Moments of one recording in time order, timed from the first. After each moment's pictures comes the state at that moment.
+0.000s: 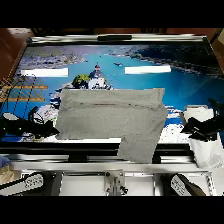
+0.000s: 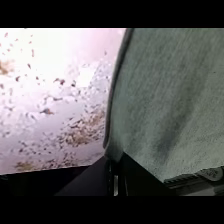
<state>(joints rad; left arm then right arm) 0.39 -1.31 0.66 0.96 -1.15 -1.18 -0.48 -1.06 0.91 -1.29 1.61 1.41</state>
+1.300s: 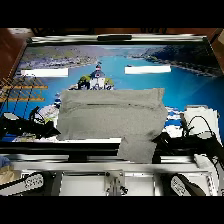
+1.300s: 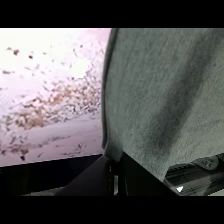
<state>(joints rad) 0.39 -1.31 0.67 0.95 -1.19 -1.17 -0.45 -1.06 0.36 -0.89 1.19 1.30</state>
